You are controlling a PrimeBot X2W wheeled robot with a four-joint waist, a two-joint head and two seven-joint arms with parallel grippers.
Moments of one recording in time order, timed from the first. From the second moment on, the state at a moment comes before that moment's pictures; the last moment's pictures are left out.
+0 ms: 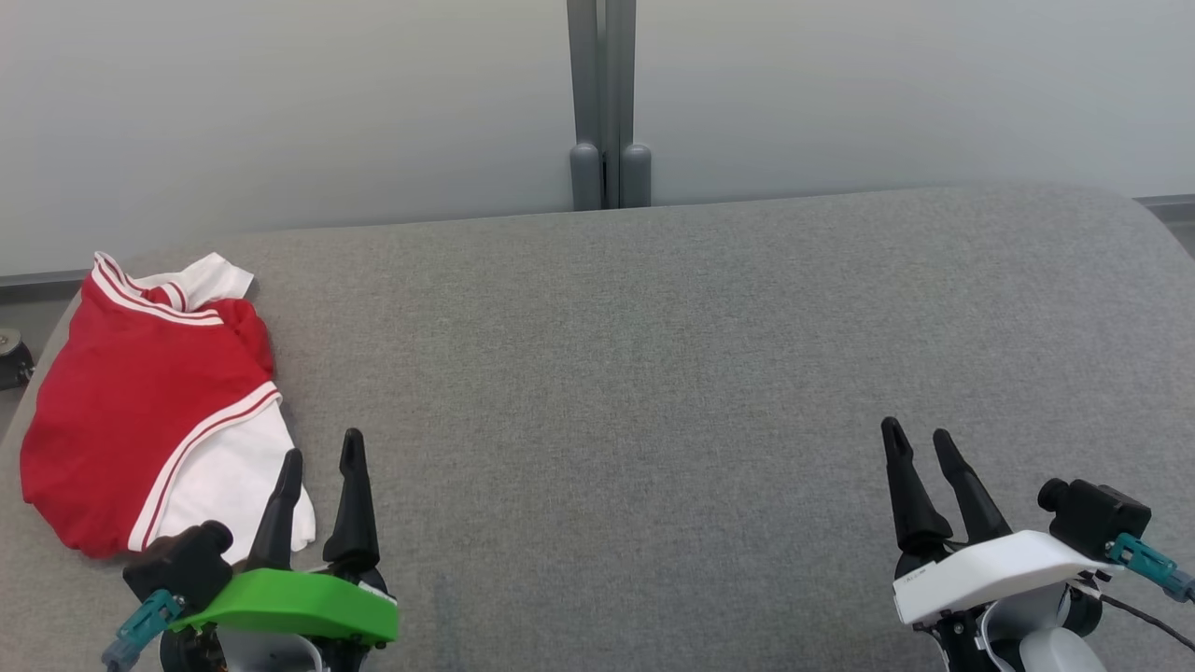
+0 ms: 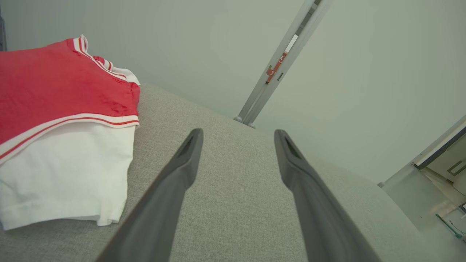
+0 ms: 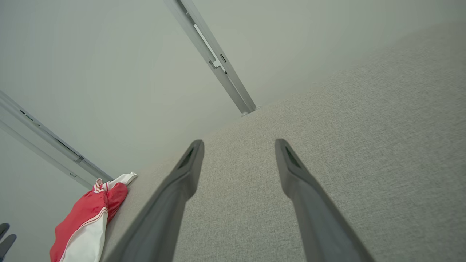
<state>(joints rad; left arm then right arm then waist) -0.01 0.06 -0.09 0.12 -0.61 -0.04 -0.13 0.00 -0.05 0.05 0.15 0.61 0.13 -0.13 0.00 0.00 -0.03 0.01</state>
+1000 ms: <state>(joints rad) 0.02 0.05 -0.13 0.13 -0.37 -0.10 -0.20 0.03 -0.06 0.11 0.14 0.36 0.13 -0.20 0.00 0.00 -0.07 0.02</state>
